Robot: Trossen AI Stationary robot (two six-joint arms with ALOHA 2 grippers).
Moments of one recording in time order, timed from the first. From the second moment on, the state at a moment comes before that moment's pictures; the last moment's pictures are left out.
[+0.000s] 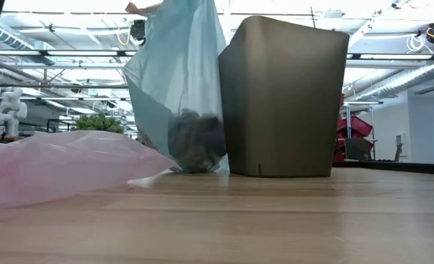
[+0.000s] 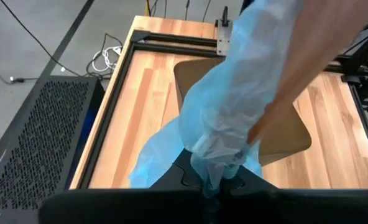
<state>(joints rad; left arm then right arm) 0.49 1.68 2.28 -1.29 0.33 0.22 -0.19 1.77 2.32 -0.46 0.10 -0.67</state>
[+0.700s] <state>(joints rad) 0.51 1.67 2.28 -1.31 0.25 0.19 -0.21 1.70 2.32 -0.49 0.11 -0.39</state>
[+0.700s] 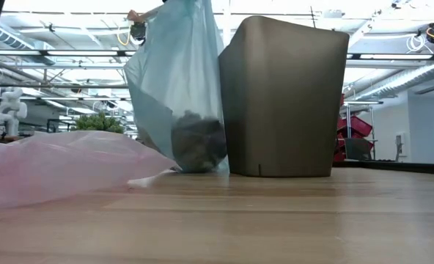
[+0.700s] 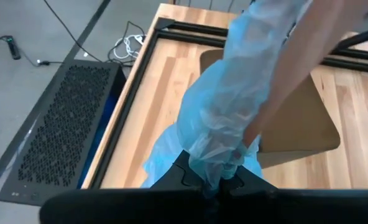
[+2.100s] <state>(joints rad) 0.52 1.65 2.29 -1.29 0.26 0.14 -0.19 1.80 2.32 -0.43 0.11 -0.21</state>
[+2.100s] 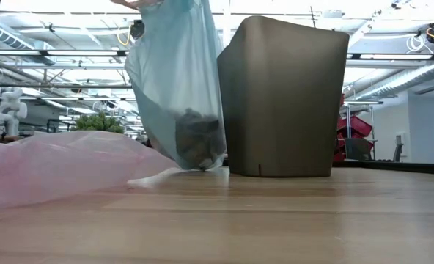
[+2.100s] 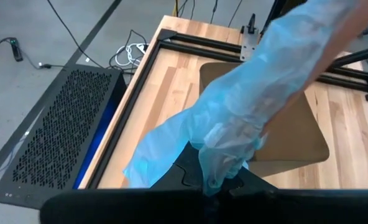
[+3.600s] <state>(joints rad) 0.58 1.60 2.36 -0.98 0.24 0.08 -0.32 1.70 2.32 -0.80 0.18 -0.03</state>
